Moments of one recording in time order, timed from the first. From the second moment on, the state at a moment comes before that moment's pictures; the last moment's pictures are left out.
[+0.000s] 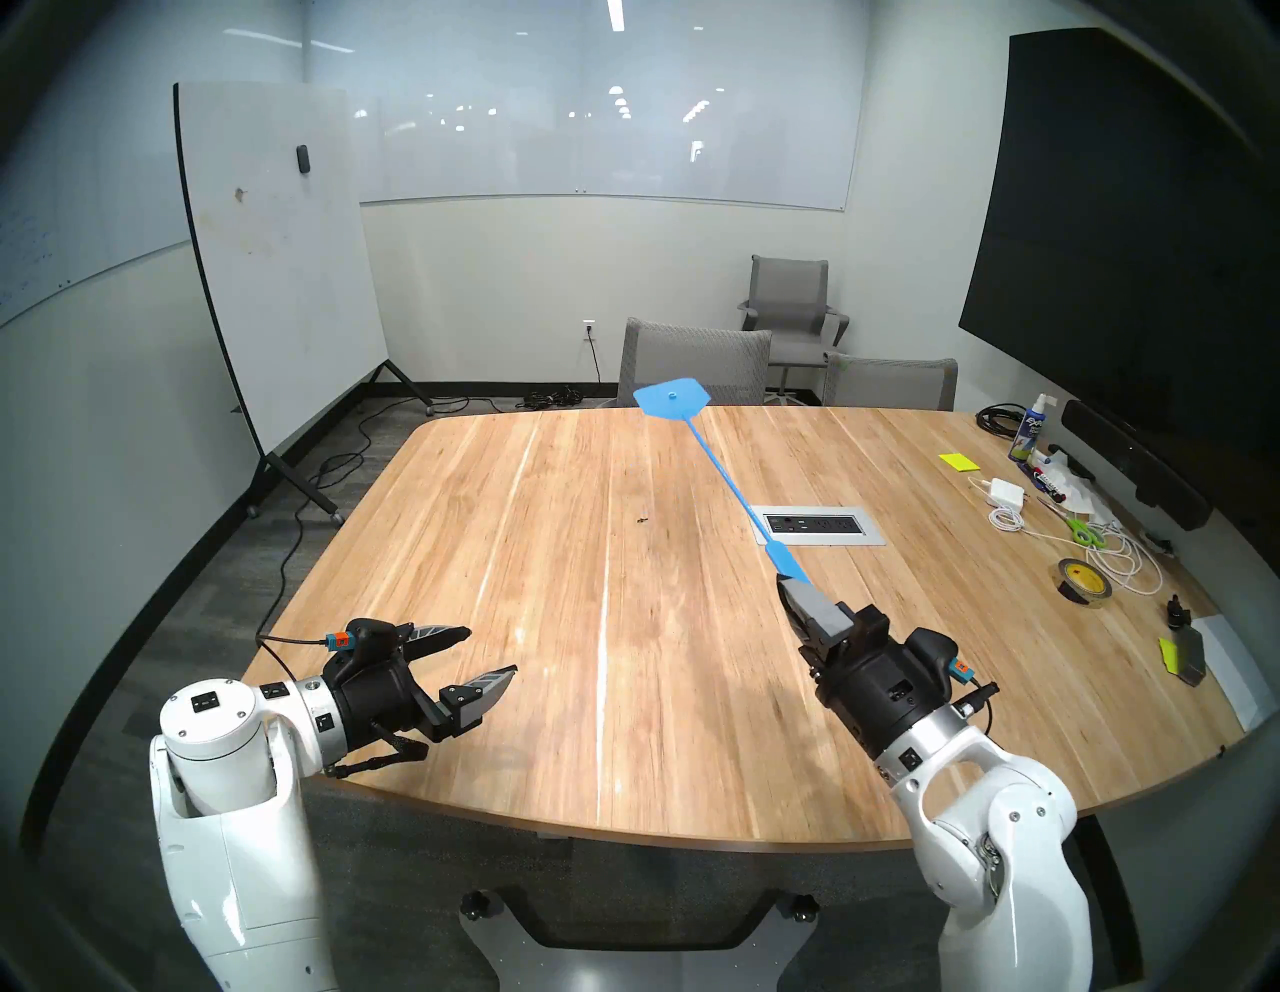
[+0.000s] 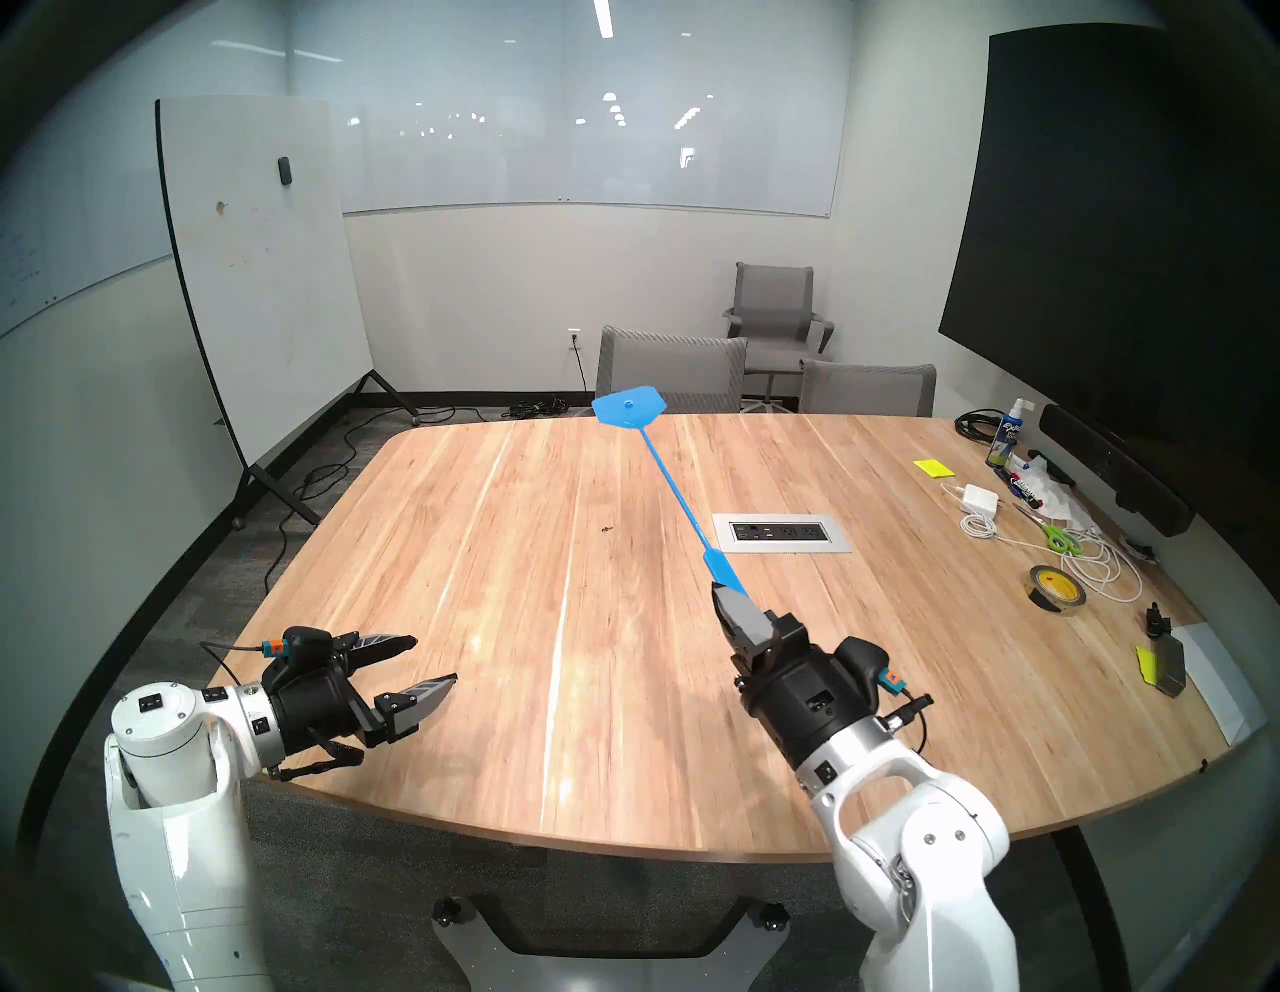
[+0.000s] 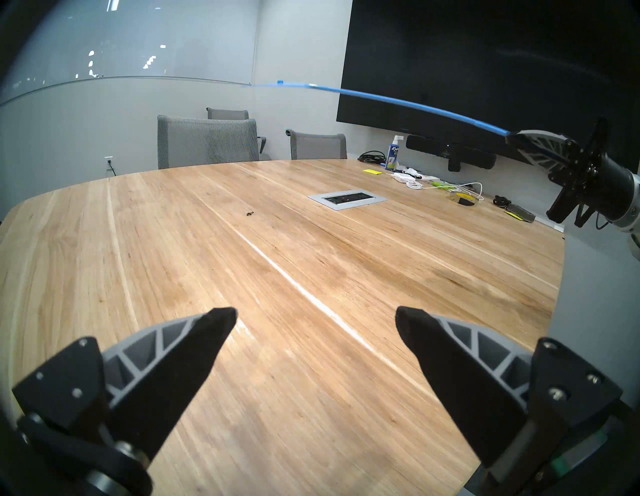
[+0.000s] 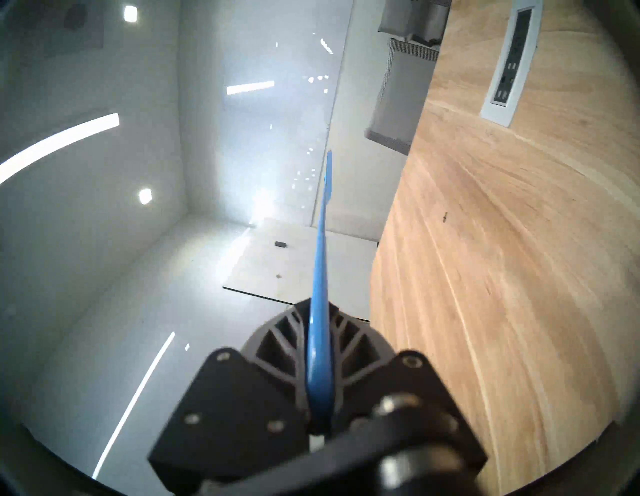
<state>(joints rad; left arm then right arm) 1.73 -1.65 -2.12 -1.97 0.25 0.40 -1.35 -2.11 -1.56 1.70 -2.27 1.48 0.54 0.11</state>
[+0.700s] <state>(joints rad) 1.73 -1.65 -2.12 -1.97 0.25 0.40 -1.35 -2.20 -1.56 1.69 -2.28 1.47 0.56 0.28</state>
